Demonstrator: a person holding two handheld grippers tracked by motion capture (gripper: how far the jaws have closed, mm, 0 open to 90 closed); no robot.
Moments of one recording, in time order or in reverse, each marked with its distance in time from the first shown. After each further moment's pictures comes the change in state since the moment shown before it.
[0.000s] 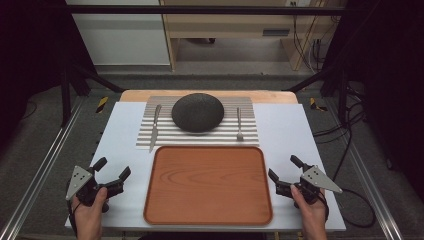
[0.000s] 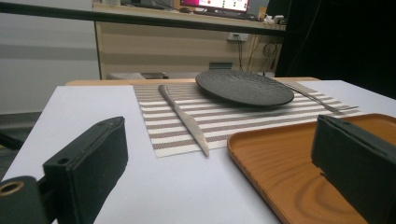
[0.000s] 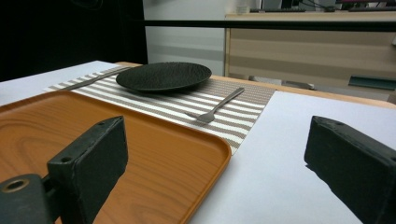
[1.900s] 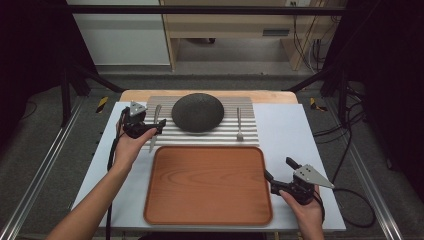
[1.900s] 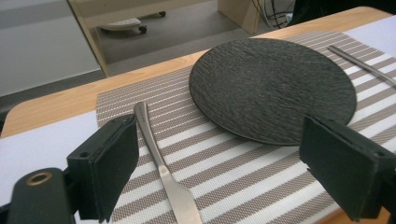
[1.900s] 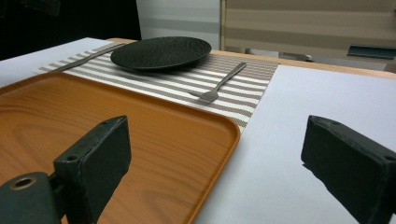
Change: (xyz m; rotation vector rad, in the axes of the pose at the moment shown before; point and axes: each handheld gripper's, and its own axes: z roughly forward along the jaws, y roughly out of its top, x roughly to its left) left arm -0.017 0.086 0.192 0.372 0.013 0.175; right arm 0.014 0.006 0.007 0.121 -0.032 0.024
